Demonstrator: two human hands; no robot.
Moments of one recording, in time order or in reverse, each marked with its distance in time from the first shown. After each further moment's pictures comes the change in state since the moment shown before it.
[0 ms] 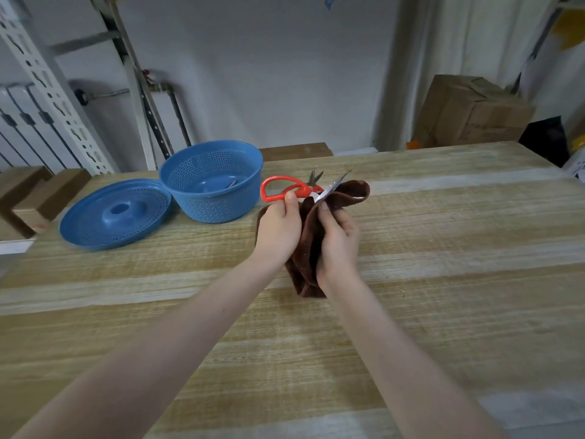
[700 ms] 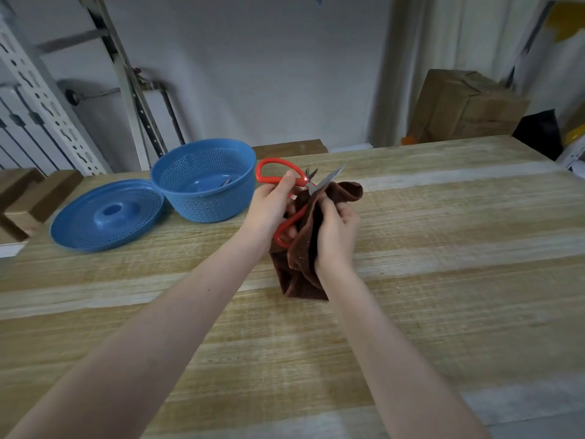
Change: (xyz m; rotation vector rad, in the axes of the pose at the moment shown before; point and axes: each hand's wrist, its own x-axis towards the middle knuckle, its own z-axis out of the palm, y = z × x) left_hand 0.013 0.018 -0.011 -0.436 -0.157 -0.178; right_hand 0.007 -0.013 0.002 -0.109 0.100 -0.079
